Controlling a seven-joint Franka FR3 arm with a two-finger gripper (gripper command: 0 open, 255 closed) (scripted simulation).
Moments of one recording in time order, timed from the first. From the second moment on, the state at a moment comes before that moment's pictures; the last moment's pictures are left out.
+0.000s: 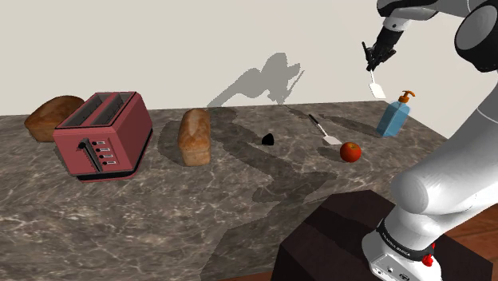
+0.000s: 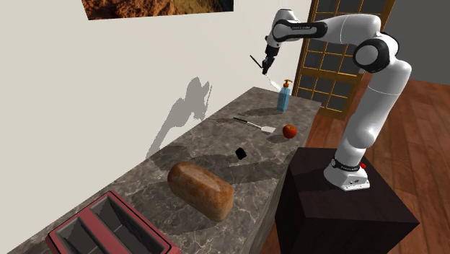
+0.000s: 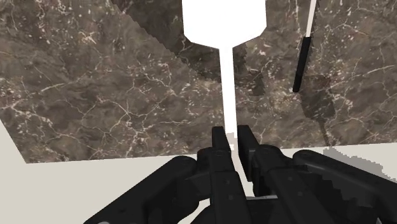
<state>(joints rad) -0.55 -0.04 -0.31 -1.72 0.06 1.89 -0.31</state>
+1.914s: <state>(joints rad) -0.55 0.01 -0.31 -2.06 0.09 2.27 -0.35</state>
